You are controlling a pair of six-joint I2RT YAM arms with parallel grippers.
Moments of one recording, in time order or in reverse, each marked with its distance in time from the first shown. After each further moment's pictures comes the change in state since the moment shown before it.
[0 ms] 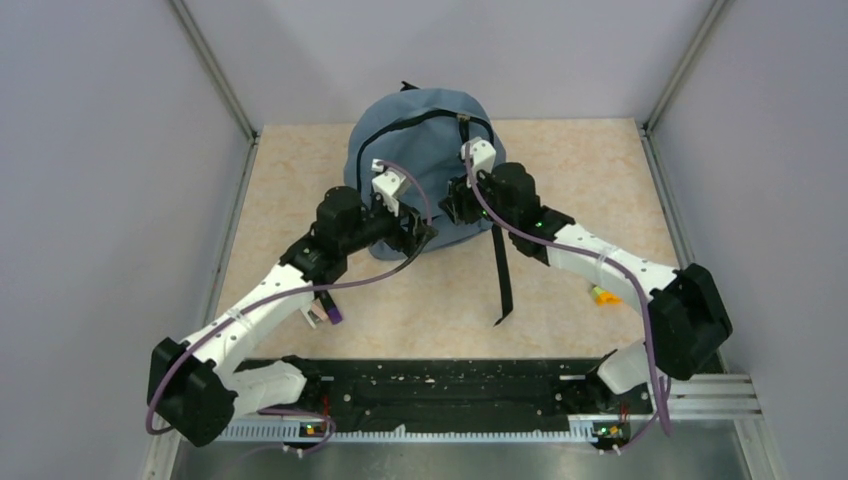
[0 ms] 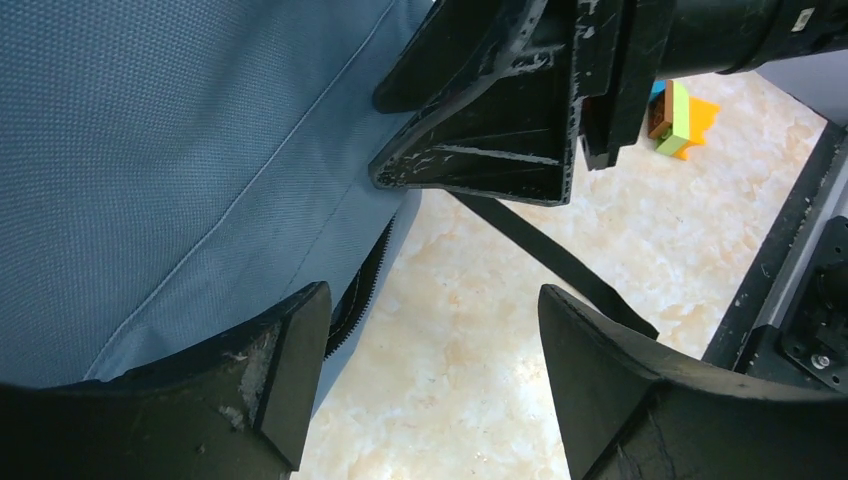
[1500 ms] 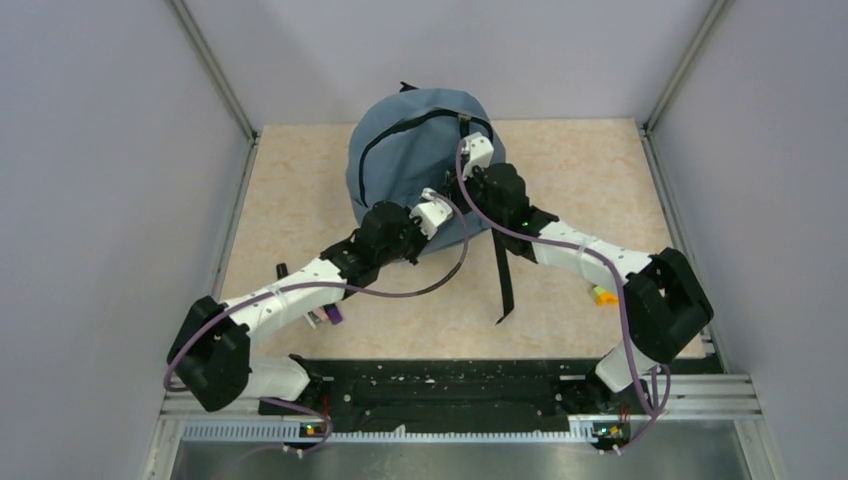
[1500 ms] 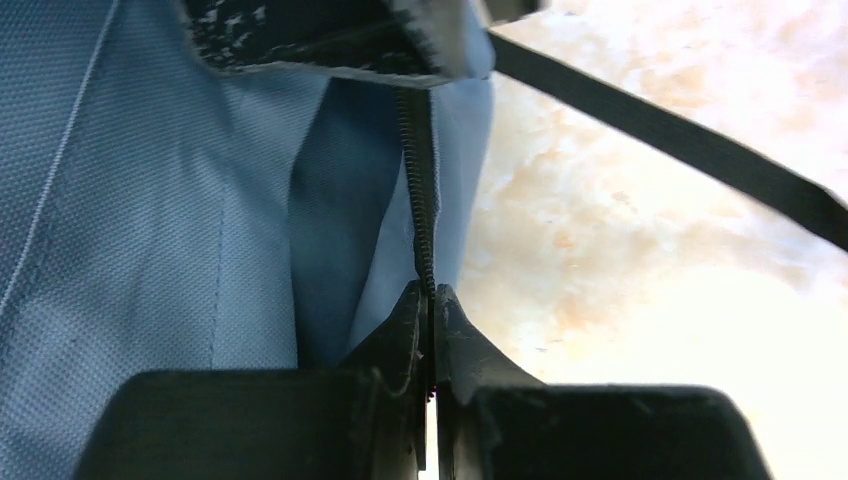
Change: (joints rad) left arm -0.154 0.217 -0.015 0.038 -0.294 0.330; right arm 0.000 0.118 0.002 0.196 0.129 0.001
